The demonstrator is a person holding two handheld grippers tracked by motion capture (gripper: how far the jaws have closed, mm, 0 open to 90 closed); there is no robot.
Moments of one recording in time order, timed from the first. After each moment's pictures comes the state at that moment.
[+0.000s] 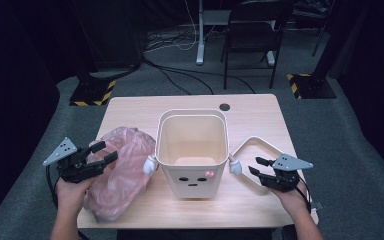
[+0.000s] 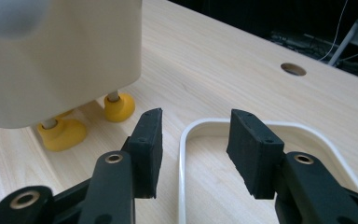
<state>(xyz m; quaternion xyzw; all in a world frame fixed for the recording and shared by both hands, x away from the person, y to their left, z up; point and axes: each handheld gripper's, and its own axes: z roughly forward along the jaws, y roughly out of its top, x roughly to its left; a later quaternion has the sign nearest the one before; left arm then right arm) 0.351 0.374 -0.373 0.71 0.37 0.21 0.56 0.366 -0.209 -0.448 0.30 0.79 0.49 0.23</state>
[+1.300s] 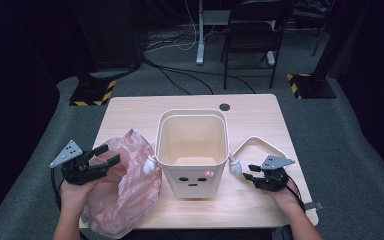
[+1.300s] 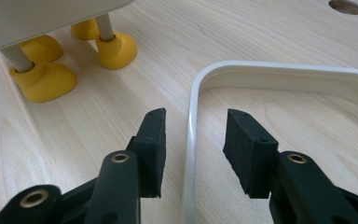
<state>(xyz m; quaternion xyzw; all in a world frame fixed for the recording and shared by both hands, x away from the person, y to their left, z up) 0.353 0.372 -0.387 0.72 0.38 0.21 0.54 0.390 -0.200 -0.490 0.30 0.83 0.43 0.17</state>
